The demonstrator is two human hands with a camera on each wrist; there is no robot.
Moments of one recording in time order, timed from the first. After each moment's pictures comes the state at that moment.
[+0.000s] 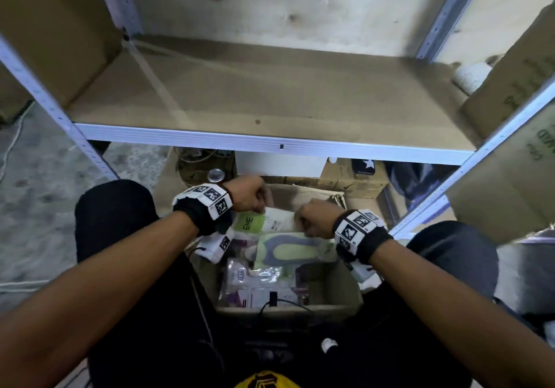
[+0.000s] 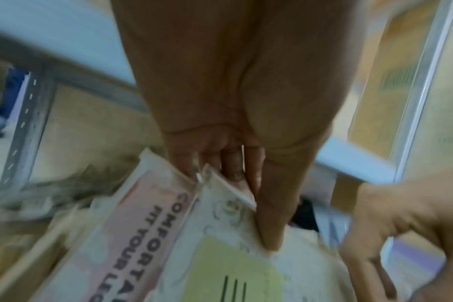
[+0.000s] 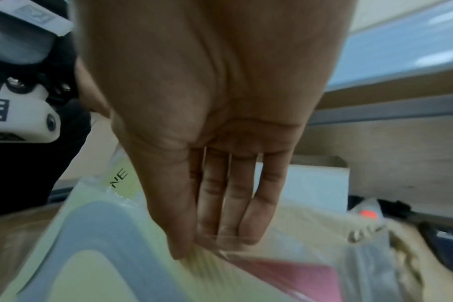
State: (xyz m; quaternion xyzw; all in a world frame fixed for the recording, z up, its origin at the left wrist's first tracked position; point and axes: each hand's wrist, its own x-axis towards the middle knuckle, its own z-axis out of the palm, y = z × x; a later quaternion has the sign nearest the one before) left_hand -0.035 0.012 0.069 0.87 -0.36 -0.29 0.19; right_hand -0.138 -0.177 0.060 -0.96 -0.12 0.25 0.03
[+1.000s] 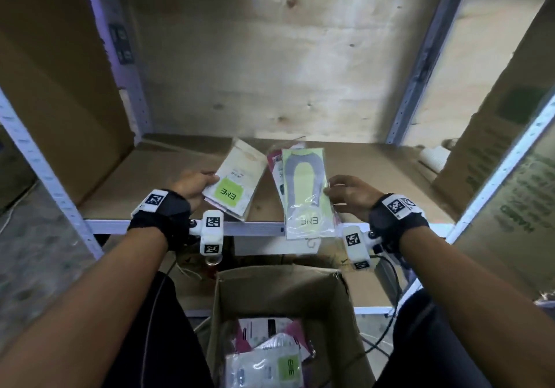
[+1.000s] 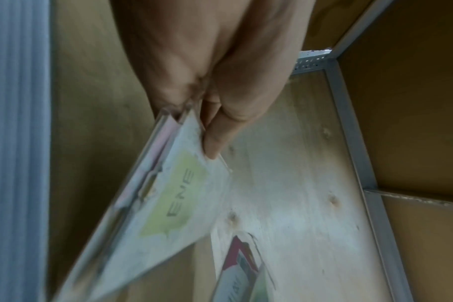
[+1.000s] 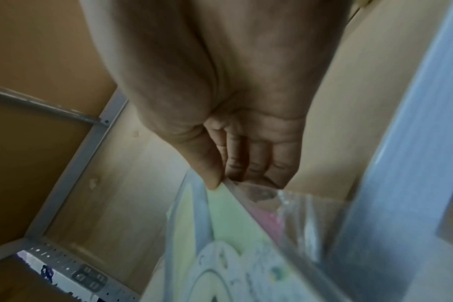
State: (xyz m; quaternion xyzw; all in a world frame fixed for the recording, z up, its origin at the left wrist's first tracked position) left_hand 0.079 0.057 0.191 0.65 -0.01 -0.20 0.73; right_hand -0.064 -0.248 0.207 -0.76 0.15 0.00 0.63
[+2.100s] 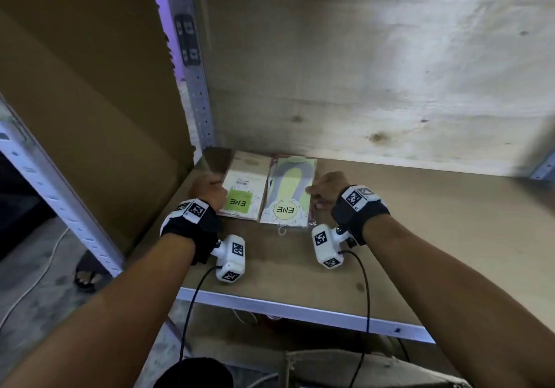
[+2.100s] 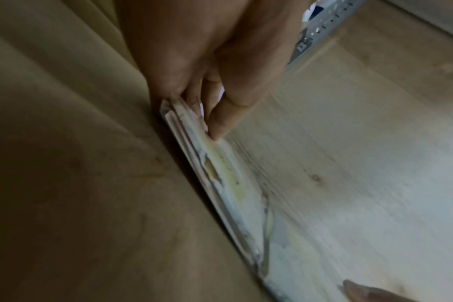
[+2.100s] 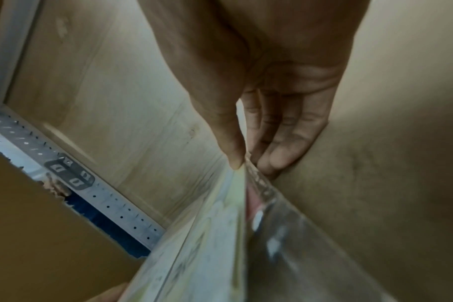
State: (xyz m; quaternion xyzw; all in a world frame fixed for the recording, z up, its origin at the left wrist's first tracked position) left_hand 0.294 0.156 0.137 0.89 0.07 0.03 0.45; right_hand 0.231 -0.102 0.178 -0.81 0.24 0.04 0.54
